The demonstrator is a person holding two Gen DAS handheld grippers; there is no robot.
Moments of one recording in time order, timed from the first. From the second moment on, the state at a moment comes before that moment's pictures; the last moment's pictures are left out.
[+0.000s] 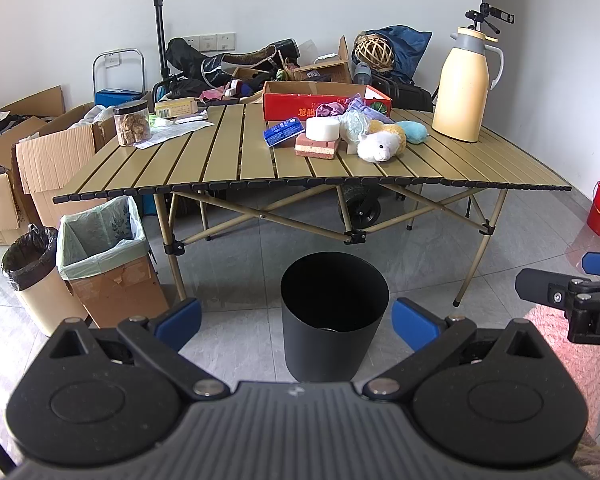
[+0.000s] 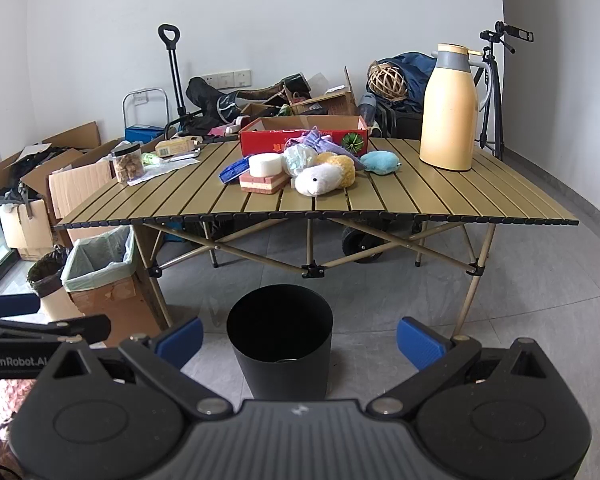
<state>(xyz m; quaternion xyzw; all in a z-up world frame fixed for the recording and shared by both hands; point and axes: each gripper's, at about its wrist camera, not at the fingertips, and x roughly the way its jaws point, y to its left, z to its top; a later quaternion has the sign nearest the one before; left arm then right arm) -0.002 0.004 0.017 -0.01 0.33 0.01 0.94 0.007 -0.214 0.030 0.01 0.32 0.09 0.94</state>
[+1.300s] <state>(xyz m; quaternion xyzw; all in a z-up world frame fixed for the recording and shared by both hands) 0.057 0.008 0.014 -0.01 0.30 0.03 0.95 0.060 -0.217 0.018 0.01 0.29 0.08 0.95</state>
